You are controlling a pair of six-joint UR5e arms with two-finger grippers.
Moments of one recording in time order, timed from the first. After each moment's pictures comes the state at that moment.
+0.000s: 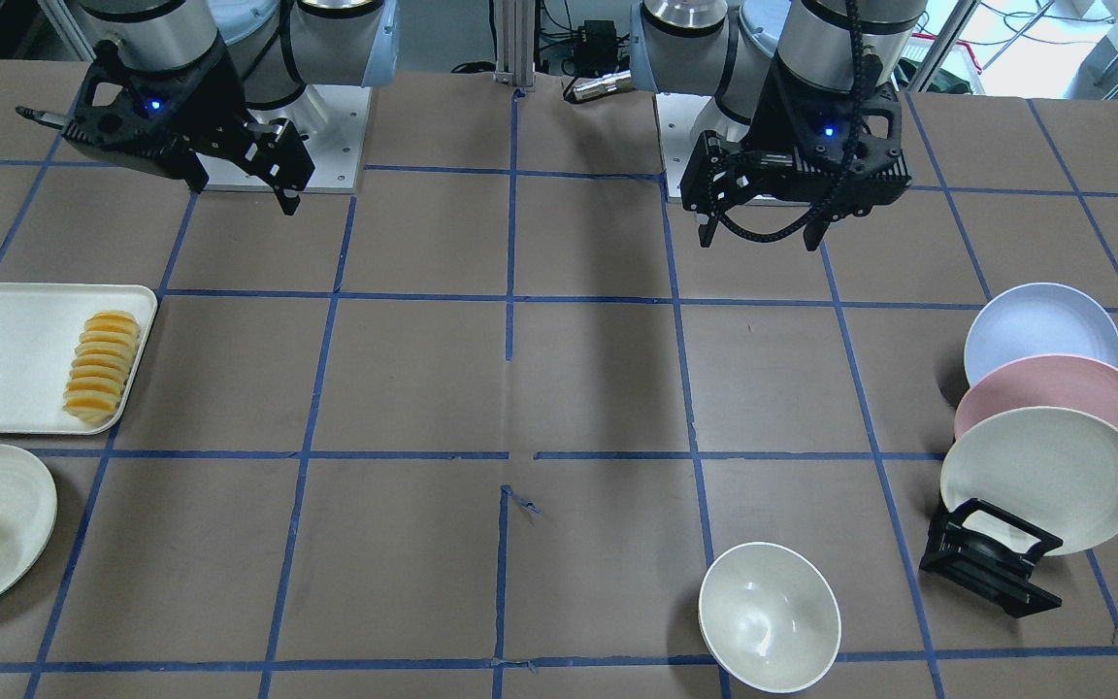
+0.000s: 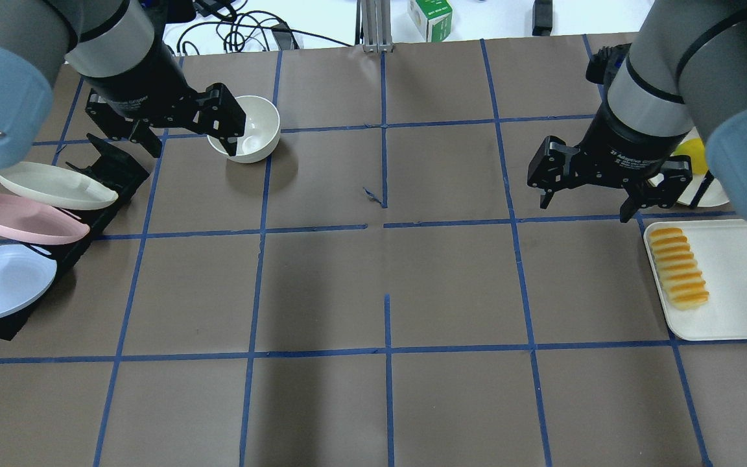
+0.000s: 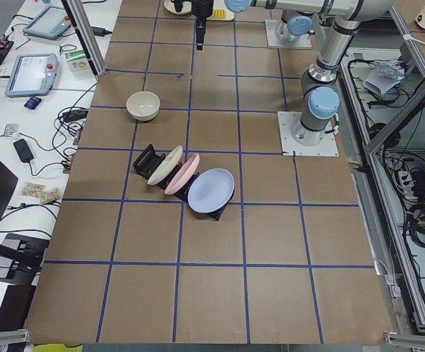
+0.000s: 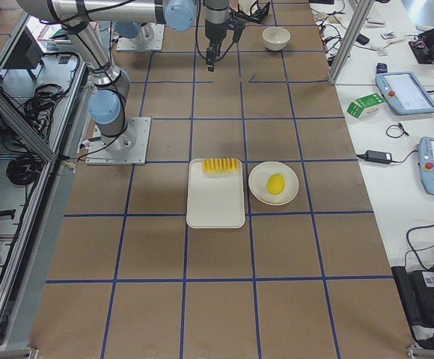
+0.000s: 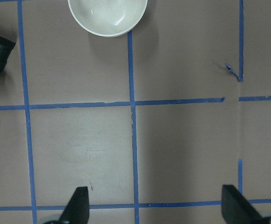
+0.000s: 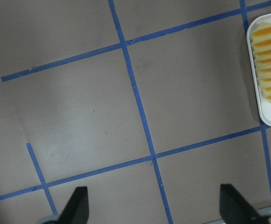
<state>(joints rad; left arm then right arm) -1.63 -1.55 -1.56 -1.55 1.58 -0.03 1.57 -1.74 1.75 -1.56 -1.57 0.25</state>
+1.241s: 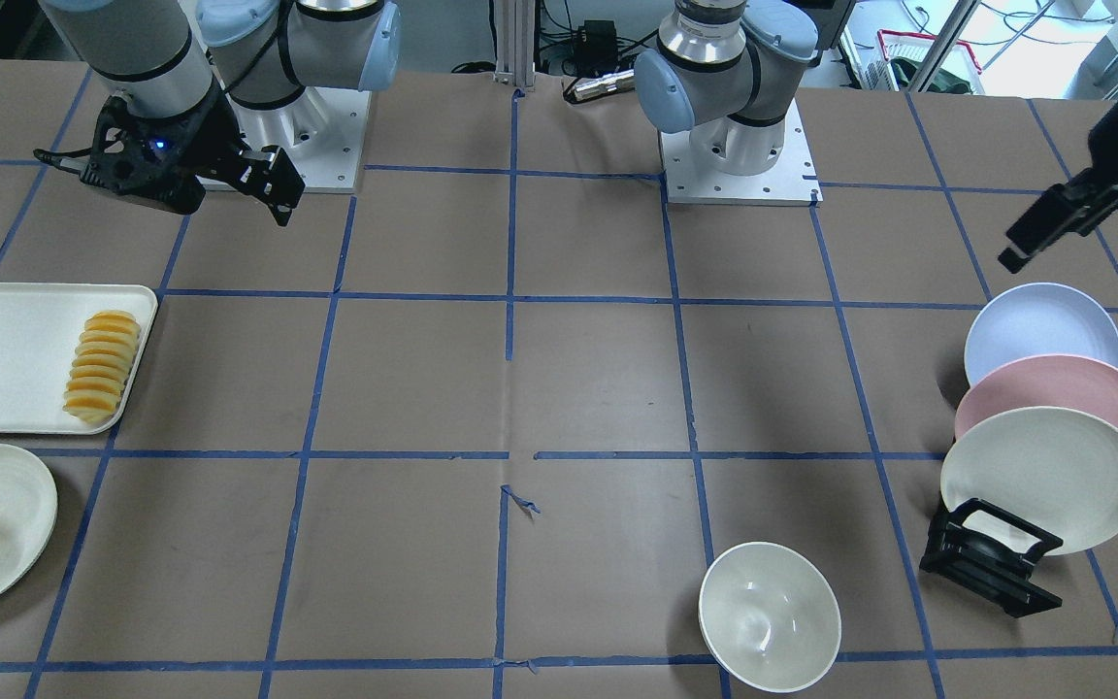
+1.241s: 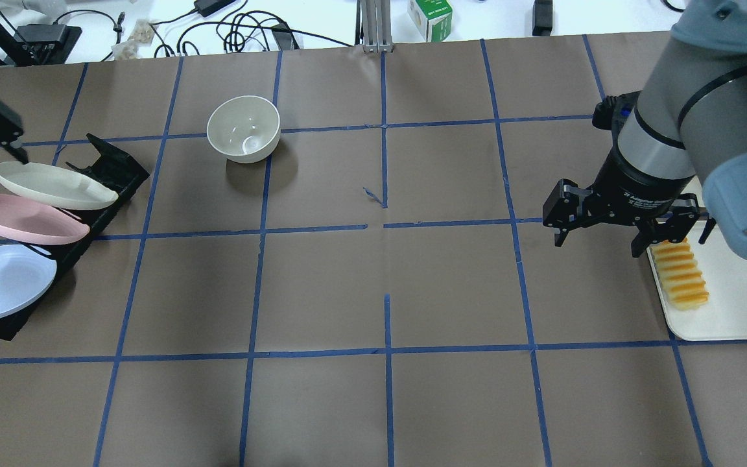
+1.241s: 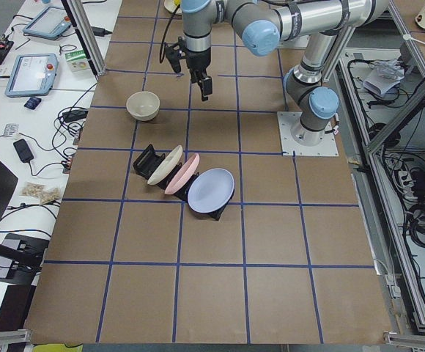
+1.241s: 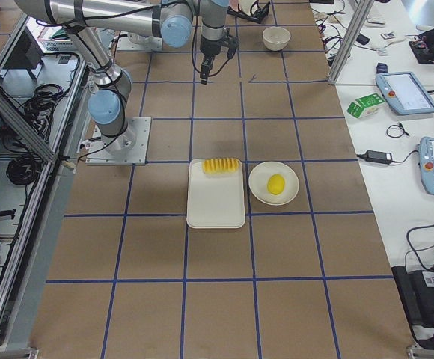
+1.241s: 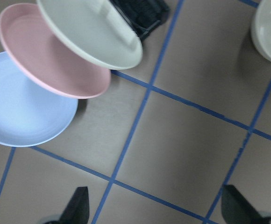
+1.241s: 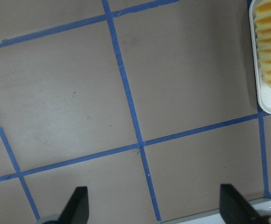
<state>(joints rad) -1.03 -1.56 -1.56 -1.60 1.64 0.01 1.47 -1.74 1.88 -1.58 -1.59 0.13</state>
